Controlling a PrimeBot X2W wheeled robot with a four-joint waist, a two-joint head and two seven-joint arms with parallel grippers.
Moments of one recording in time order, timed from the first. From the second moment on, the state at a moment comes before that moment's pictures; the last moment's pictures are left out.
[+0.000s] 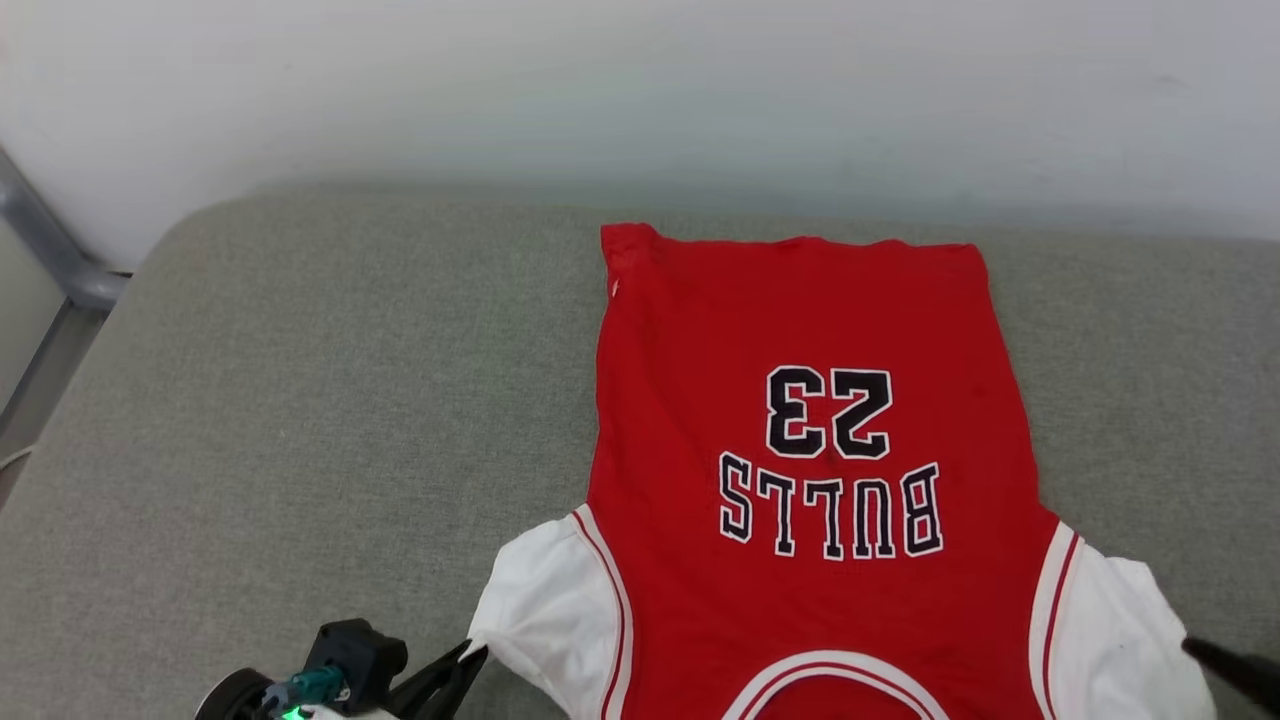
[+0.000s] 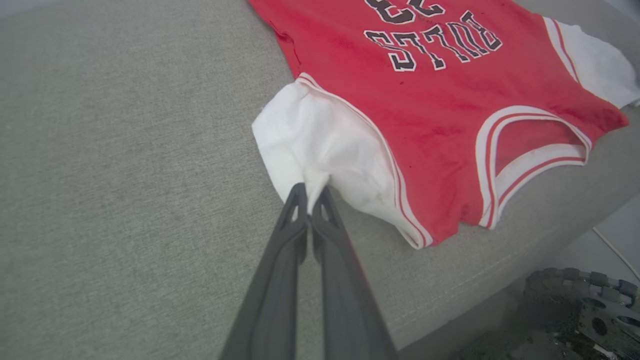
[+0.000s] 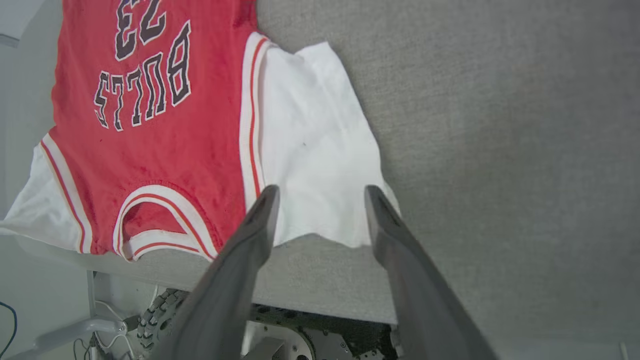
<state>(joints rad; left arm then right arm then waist) 0.07 0.56 -0.47 -0.07 -0.52 -0.06 0.14 0.11 -0.33 -0.36 -0.02 0.77 0.13 0.98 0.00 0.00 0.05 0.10</state>
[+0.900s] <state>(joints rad) -0.13 0.57 -0.53 -0.47 -0.48 -0.07 0.33 -0.92 -0.37 -0.38 0.14 0.27 0.13 1.39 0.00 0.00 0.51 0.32</state>
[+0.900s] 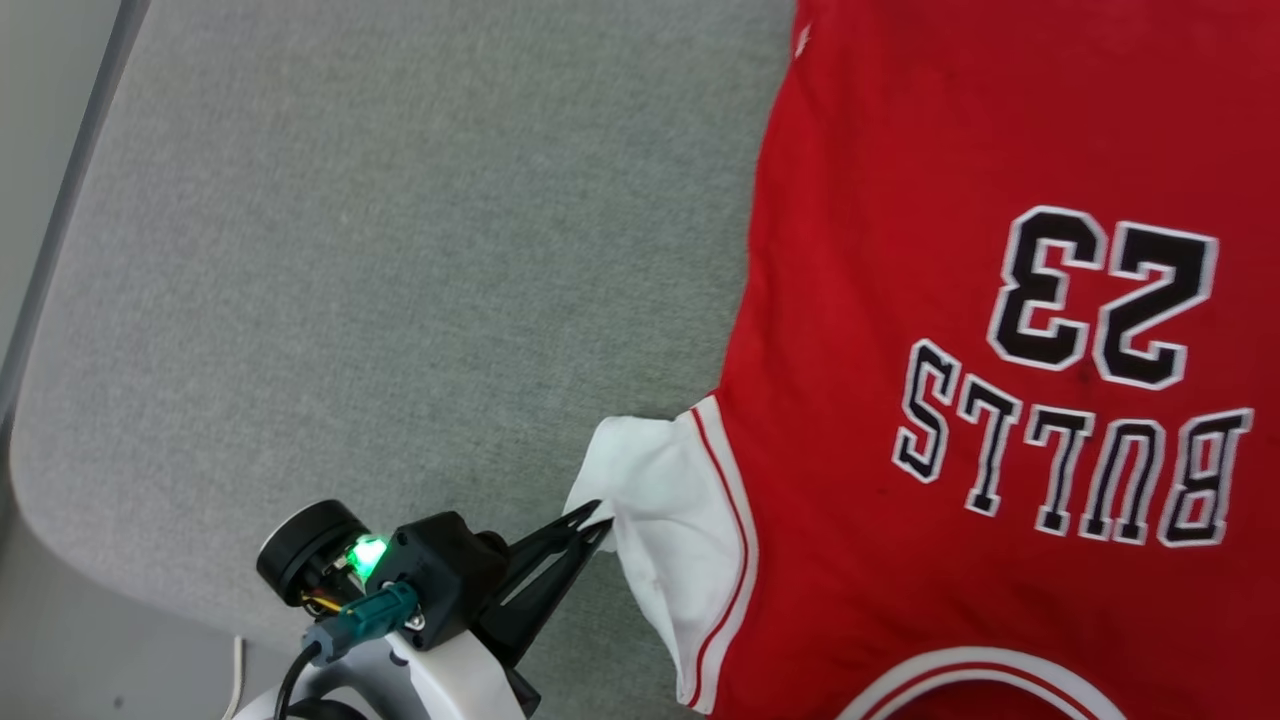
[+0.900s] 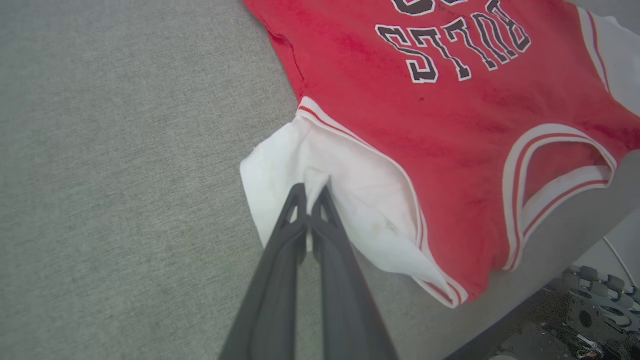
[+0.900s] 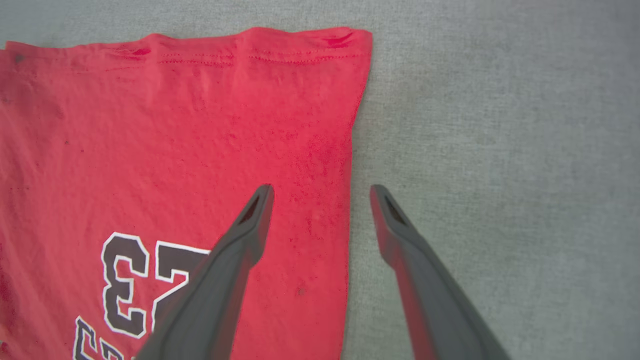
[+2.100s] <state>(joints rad) -0.21 0.51 -0.55 -0.41 -0.46 -0.07 0.22 -0.99 -0.44 -0.33 0.32 0.18 0.13 1.32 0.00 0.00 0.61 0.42</state>
